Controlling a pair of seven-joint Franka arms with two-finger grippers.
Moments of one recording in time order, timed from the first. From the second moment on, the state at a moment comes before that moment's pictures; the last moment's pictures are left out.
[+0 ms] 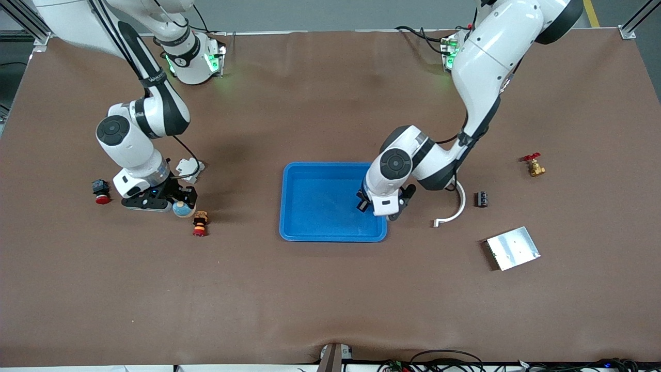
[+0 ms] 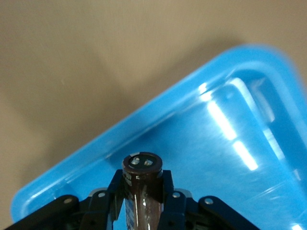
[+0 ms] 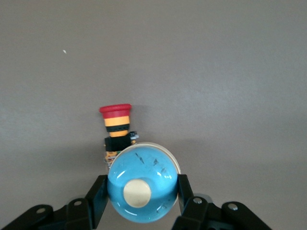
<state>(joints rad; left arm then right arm) -0.28 0.72 -0.39 -1.67 0.19 2.33 -1.67 -0.07 0.26 0.18 -2.31 -0.16 2.75 0.34</state>
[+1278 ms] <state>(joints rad) -0.01 0.41 -0.39 -1.88 0.20 2.08 -0.59 -0.14 0.39 0.18 -2.35 -0.16 2.91 0.28</state>
